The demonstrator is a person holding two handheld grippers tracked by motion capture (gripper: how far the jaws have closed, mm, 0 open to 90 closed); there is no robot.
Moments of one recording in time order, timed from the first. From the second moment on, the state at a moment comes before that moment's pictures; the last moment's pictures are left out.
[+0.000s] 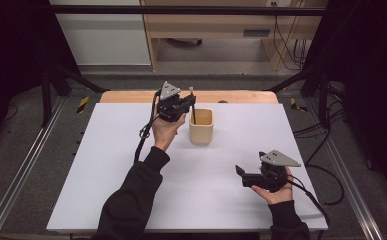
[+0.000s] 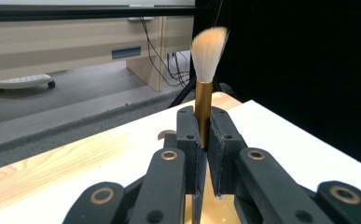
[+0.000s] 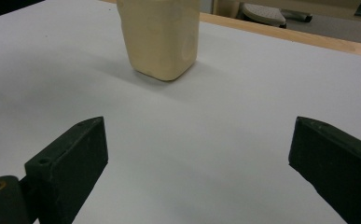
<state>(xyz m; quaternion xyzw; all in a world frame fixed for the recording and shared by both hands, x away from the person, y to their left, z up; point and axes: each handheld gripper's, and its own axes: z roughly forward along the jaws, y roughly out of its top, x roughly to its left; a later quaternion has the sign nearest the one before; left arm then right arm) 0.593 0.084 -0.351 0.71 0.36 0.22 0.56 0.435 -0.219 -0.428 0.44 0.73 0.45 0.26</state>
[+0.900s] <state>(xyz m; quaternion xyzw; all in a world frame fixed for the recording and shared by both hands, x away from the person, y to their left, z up) 0.591 0.076 -0.386 0.74 0.36 0.21 0.53 0.435 -0.218 -0.429 0.44 0.73 0.45 0.26</state>
